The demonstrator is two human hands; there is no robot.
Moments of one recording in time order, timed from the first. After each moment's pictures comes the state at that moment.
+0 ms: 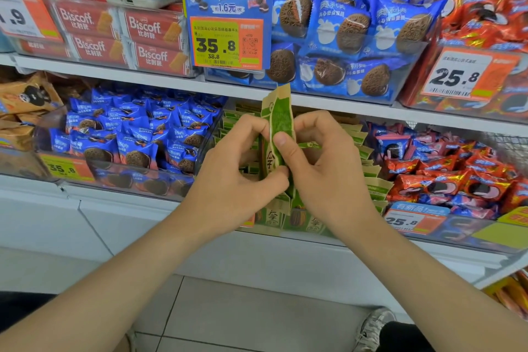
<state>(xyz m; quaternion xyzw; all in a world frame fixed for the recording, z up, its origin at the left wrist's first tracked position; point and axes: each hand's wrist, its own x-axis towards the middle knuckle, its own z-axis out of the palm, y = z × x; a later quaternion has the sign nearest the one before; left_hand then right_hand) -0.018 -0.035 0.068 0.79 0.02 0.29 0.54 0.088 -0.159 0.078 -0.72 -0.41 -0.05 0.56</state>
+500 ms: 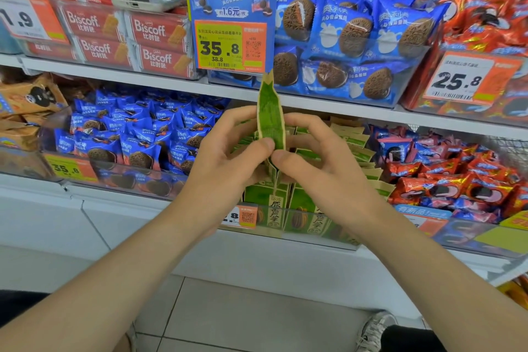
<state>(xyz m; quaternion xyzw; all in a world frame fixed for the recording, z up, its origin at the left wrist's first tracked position) -0.016 -0.031 0.073 0.64 0.05 0.30 0.70 0.088 -0.169 0.092 -0.66 -0.42 0.16 0.60</state>
